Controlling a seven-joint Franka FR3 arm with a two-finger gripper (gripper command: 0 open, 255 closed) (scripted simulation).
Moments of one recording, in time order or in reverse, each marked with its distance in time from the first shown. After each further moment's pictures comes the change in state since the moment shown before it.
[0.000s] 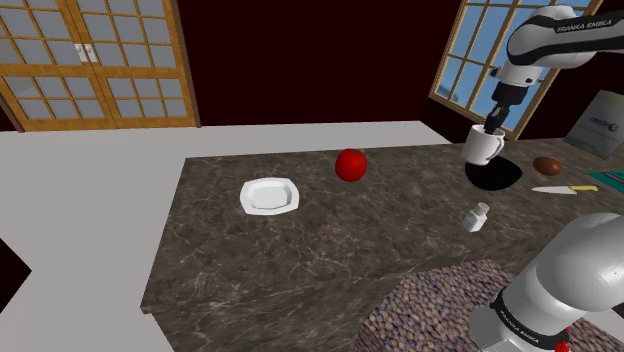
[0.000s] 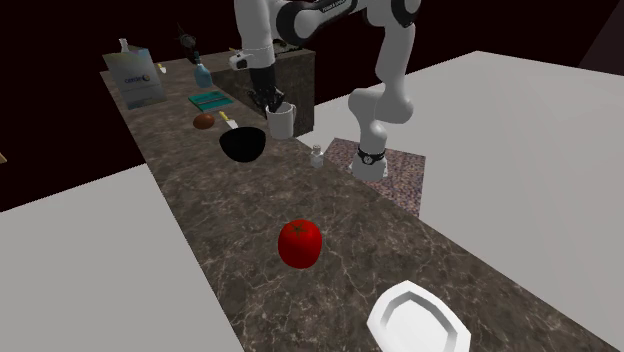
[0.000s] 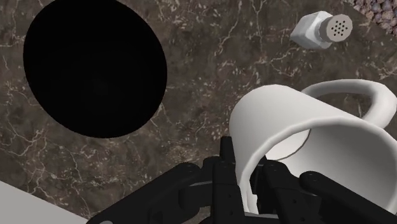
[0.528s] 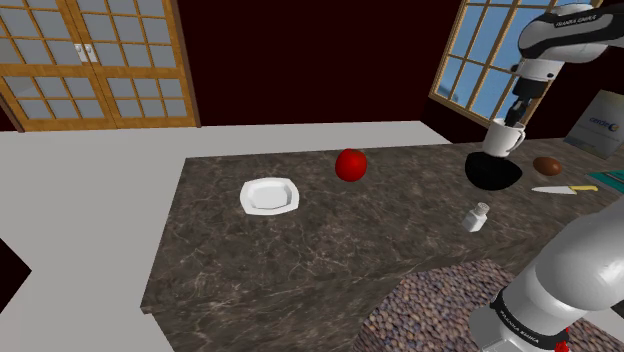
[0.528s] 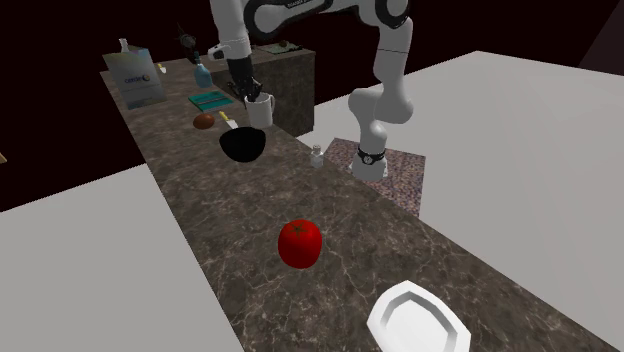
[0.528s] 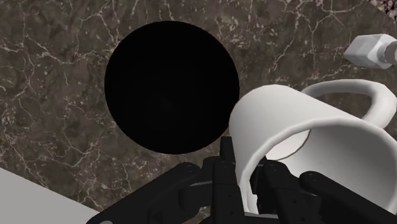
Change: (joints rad) arm -0.010 0.204 -0.185 0.215 0.065 -0.015 -0.241
